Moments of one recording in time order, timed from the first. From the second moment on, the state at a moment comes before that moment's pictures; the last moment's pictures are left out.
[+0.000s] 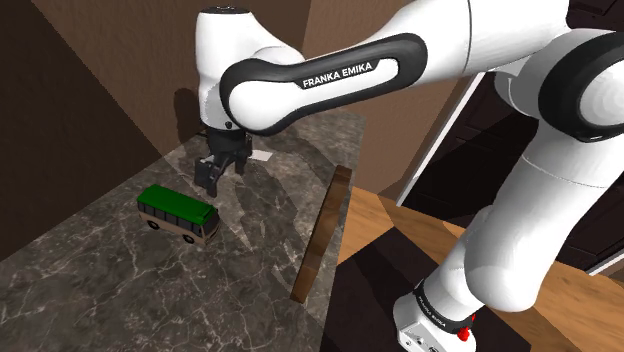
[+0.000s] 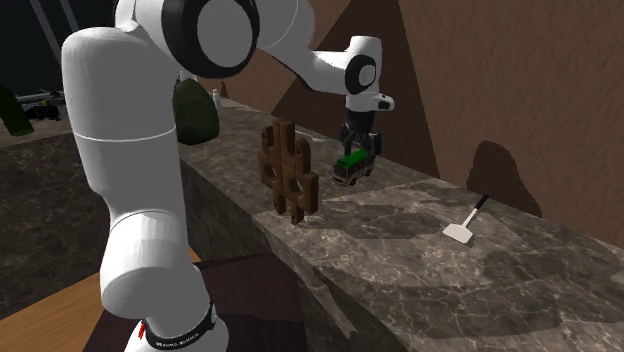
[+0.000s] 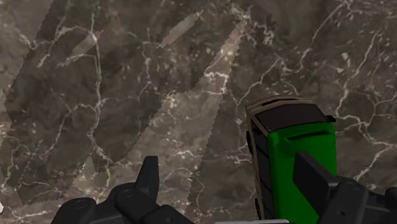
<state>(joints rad) 0.26 0.15 0.41 -1.94 -0.12 2.06 0.27</state>
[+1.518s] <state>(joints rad) 0.40 0.50 0.41 -1.66 -0.30 2.11 0.39</state>
